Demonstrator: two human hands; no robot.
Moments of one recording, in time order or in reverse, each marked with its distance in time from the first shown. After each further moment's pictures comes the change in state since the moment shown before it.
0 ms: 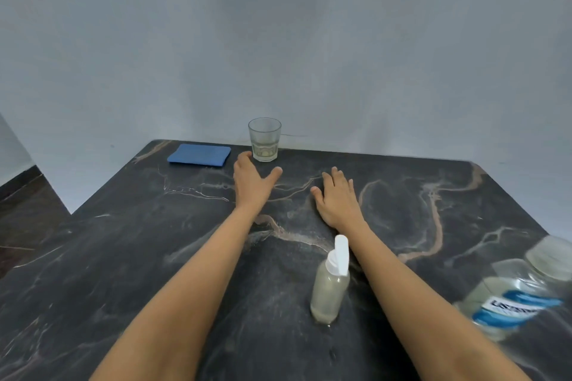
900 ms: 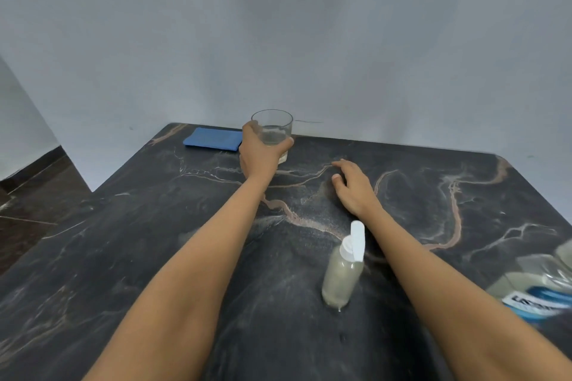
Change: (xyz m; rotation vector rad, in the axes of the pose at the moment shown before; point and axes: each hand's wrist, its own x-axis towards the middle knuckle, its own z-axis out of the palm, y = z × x) left_hand 0.018 0.013 -0.010 -0.138 0.149 -0.037; right_hand -0.005 0.003 -0.012 0.327 -0.031 -0.057
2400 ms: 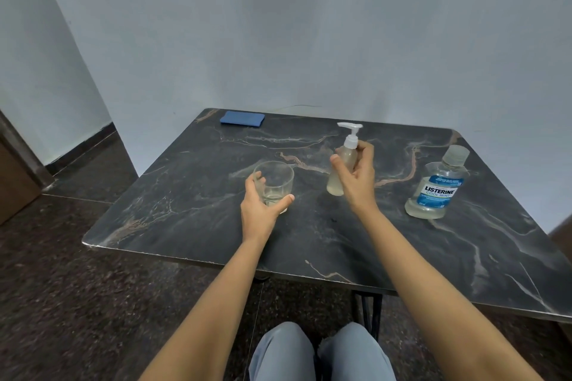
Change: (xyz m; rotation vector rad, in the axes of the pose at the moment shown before) left_hand -0.246 -0.011 -0.155 -0.076 -0.140 -0.027; right_hand -0.198 -0.104 -0.036 0.720 0.404 -0.115
